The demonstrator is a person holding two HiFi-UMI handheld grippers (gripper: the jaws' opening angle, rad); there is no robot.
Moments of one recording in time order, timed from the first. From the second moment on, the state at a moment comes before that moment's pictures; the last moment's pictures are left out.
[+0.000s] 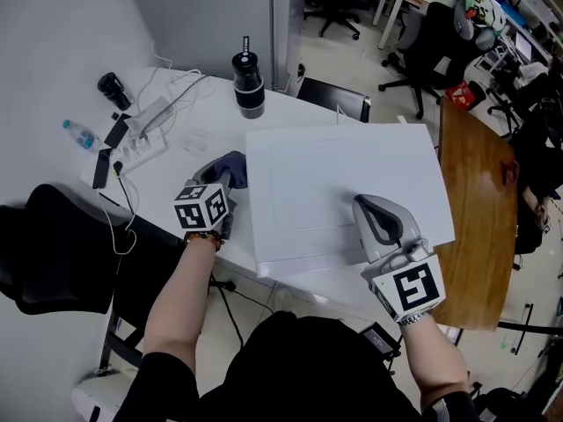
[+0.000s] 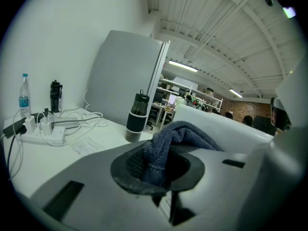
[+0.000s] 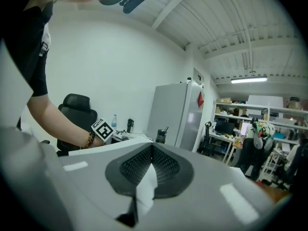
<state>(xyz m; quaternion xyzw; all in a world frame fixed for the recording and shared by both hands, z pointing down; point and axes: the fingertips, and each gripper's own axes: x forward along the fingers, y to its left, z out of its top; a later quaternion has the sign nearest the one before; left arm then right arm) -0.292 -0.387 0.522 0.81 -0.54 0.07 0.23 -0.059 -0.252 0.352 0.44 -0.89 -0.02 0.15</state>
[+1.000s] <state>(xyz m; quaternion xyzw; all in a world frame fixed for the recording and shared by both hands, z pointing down) -0.238 -0.133 0.317 0.79 -0.62 0.00 0.04 0.032 -0.108 0.324 0.37 -0.92 -0.03 0.09</state>
